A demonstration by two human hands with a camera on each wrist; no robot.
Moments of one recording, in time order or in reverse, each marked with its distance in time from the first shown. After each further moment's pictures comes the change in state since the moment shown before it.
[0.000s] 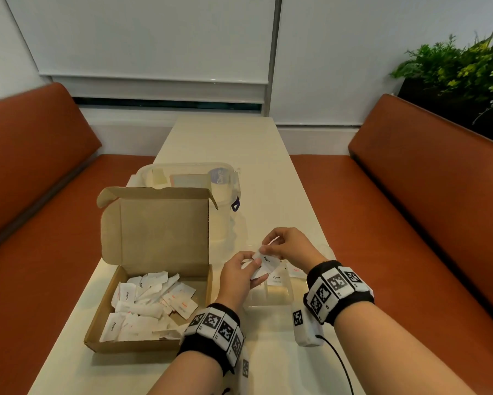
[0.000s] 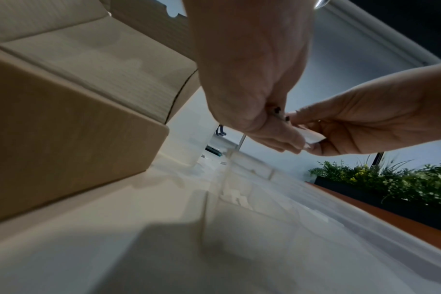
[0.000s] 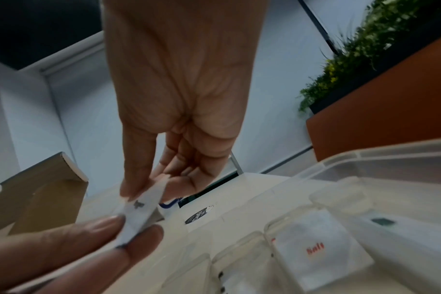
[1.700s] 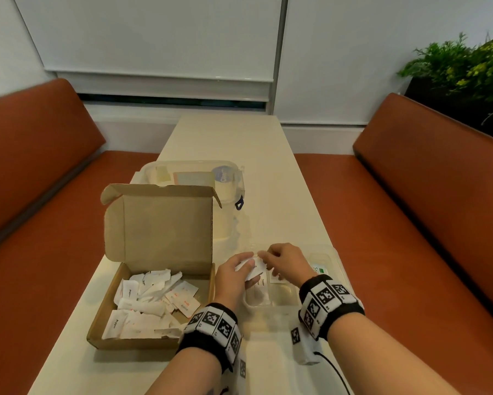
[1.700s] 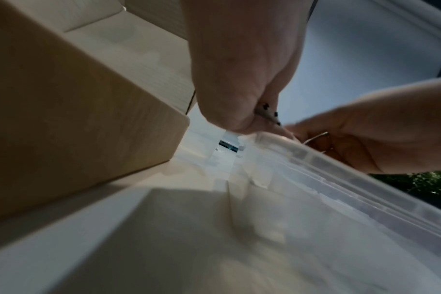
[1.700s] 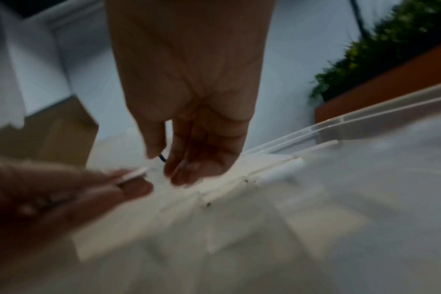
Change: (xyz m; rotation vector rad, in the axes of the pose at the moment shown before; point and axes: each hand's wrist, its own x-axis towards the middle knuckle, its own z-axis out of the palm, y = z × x) left_hand 0.013 -0.018 -0.017 -0.006 0.085 0.027; right_hand -0.003 0.019 0.031 -0.119 0.043 0.032
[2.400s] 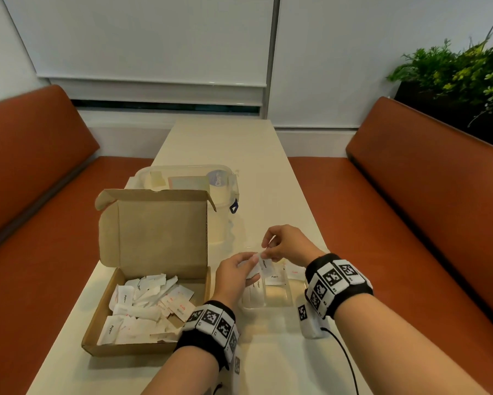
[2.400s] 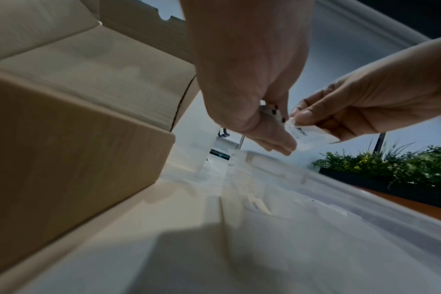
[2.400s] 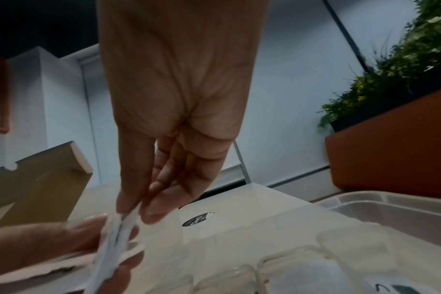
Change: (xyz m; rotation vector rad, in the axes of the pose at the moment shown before) left_hand -0.005 0.020 0.010 0.067 -0.069 -0.013; right_hand 0.006 -0.026 -0.044 -0.045 -0.126 -0.082
